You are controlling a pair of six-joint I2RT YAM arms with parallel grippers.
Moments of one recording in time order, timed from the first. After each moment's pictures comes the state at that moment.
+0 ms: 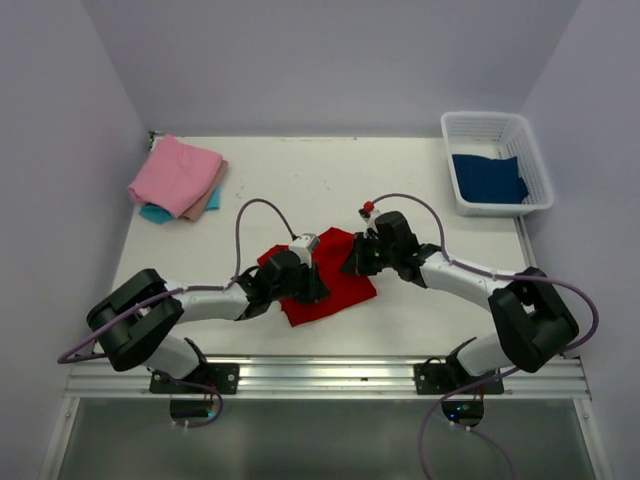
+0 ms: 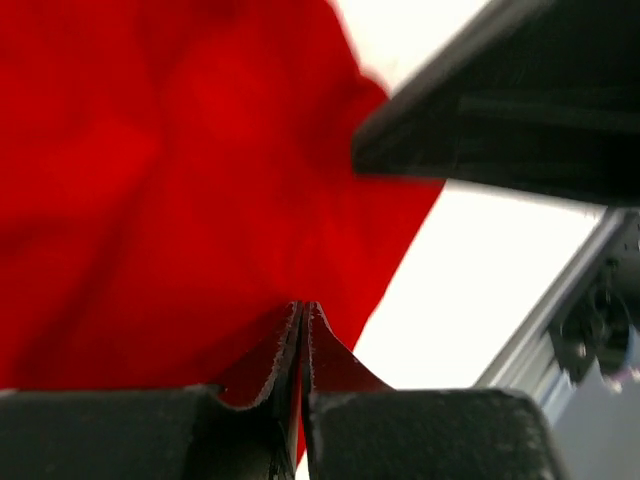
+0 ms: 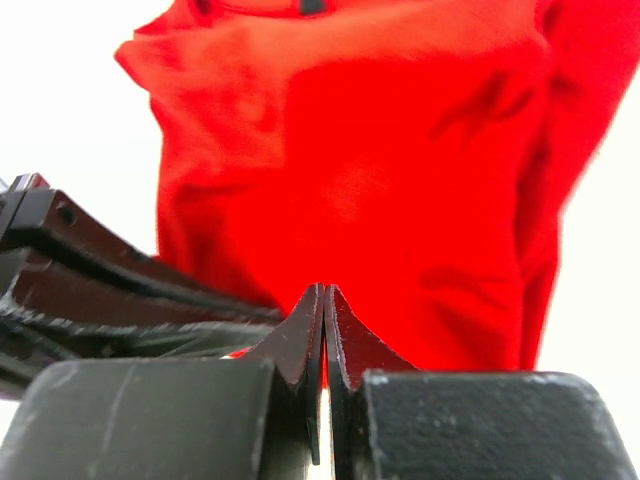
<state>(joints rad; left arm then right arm) -0.85 1.47 0.49 0.36 0.14 -0.69 0.59 1.46 0.71 -0.01 -0.32 0.58</state>
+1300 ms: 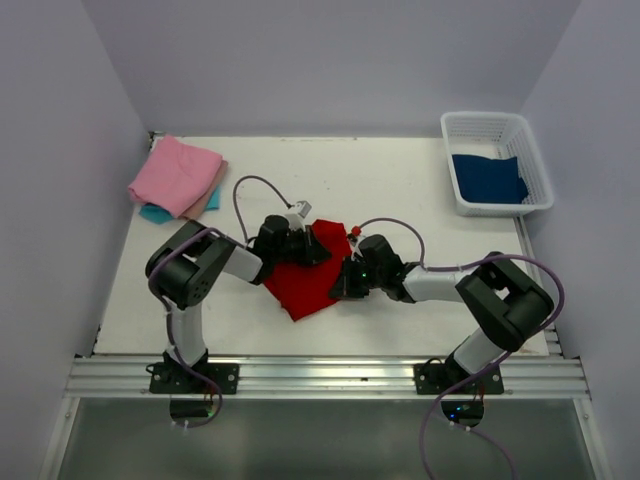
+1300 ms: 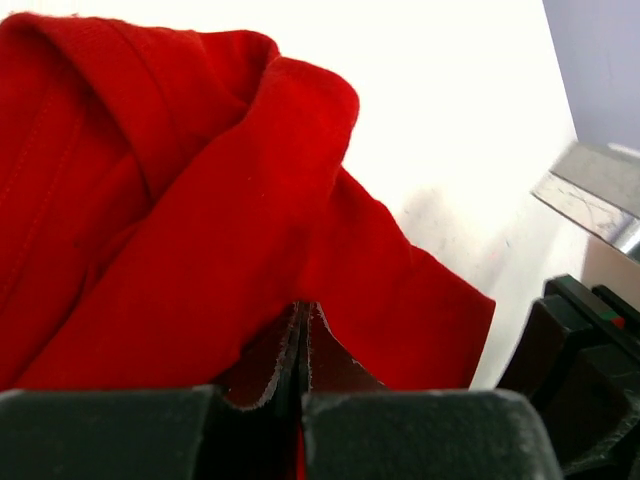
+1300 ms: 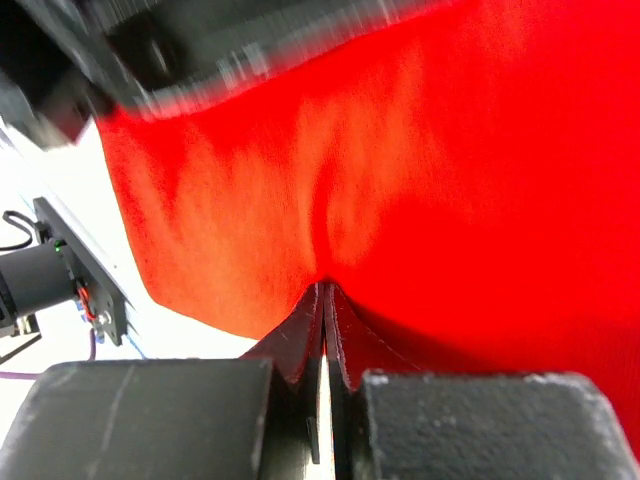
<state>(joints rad) -0.57 1.93 0.72 0.74 0.41 -0.63 0.71 1.60 0.60 0.23 -0.35 0.77</state>
